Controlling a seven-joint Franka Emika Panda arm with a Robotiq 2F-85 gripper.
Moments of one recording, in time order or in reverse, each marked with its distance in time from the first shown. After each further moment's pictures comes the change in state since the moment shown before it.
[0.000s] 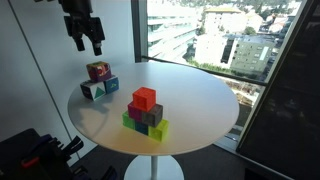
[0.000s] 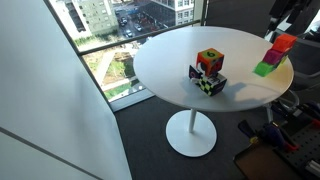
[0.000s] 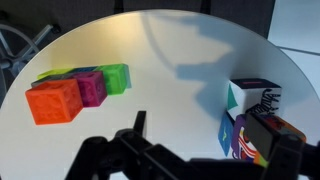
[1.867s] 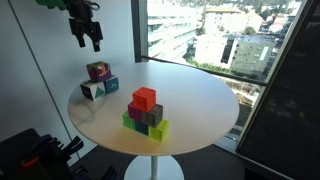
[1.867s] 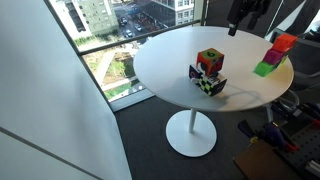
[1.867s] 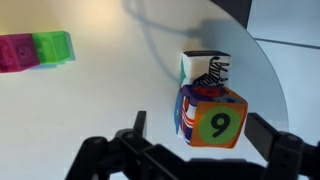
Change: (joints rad) arm 0.102 0.227 0.088 0.163 0.073 0.083 0.125
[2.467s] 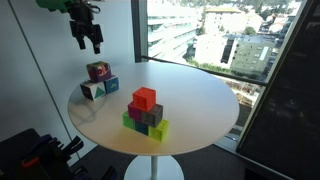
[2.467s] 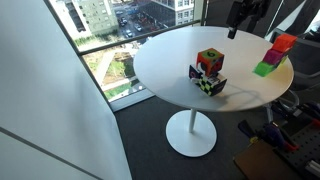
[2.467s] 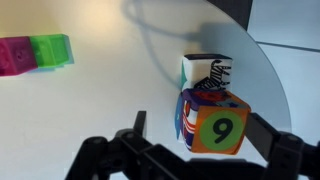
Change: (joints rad) arm 0.000 0.018 0.001 -0.002 0.000 0.003 0.000
